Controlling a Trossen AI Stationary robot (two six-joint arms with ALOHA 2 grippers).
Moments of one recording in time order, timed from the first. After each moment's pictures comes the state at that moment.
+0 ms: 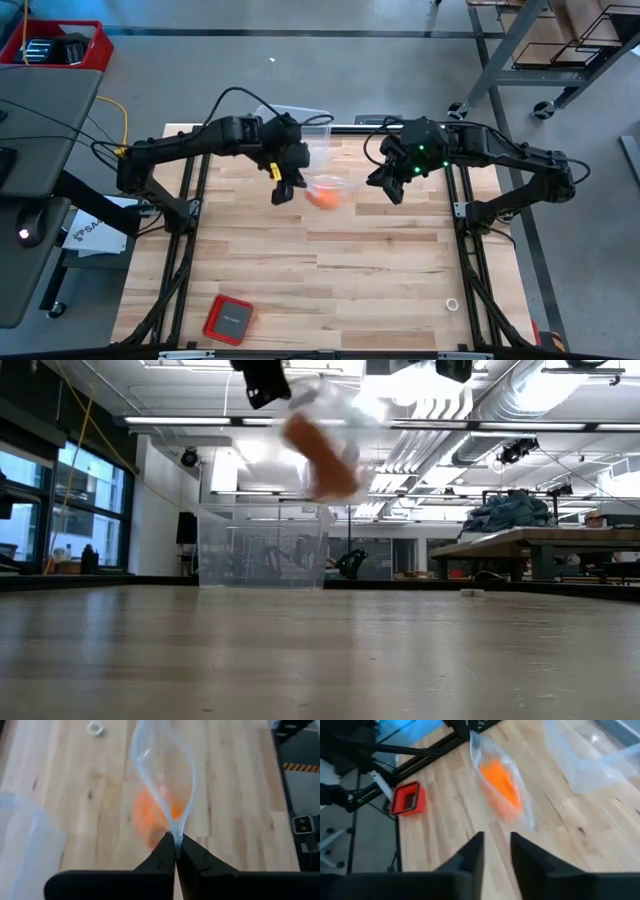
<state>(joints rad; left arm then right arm) 0.22 1.57 1.66 -1.04 0.25 0.10 -0.12 1.29 1.48 -0.91 -0.14 0.40</state>
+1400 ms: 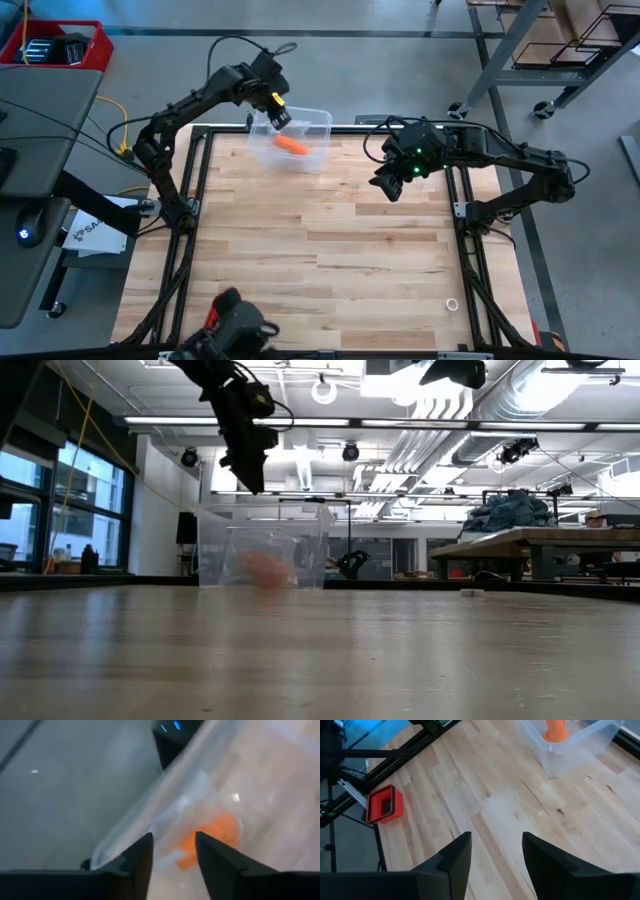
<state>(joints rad) 0.81 1.78 1.73 -0.98 -0.04 0.23 -0.12 1.29 1.48 -0.99 -0.03 0.50</state>
